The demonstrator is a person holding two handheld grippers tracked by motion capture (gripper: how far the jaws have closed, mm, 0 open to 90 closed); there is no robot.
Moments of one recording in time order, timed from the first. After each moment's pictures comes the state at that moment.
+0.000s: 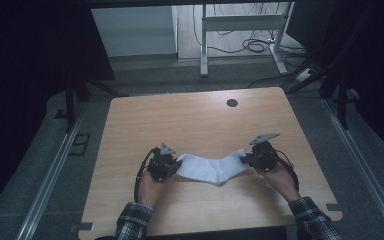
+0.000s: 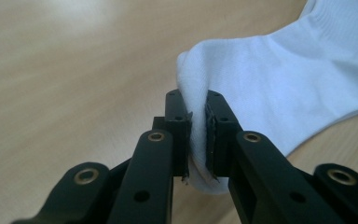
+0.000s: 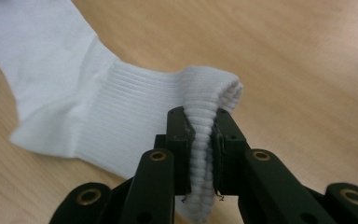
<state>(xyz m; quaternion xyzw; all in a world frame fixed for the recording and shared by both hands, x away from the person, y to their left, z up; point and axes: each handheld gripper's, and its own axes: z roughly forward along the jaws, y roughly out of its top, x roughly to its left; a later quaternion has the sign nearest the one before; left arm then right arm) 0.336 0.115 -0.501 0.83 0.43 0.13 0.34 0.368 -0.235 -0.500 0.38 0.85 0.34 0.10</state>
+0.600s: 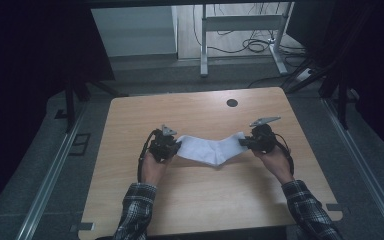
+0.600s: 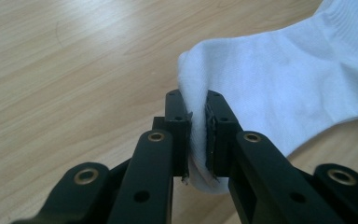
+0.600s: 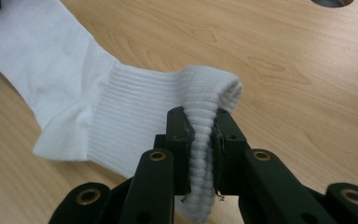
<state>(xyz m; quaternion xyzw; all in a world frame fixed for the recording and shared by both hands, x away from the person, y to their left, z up) 0.384 0.113 -0.486 0.82 0.44 0.17 0.33 0.414 -0.233 -0.481 0.41 0.83 0.36 0.12</state>
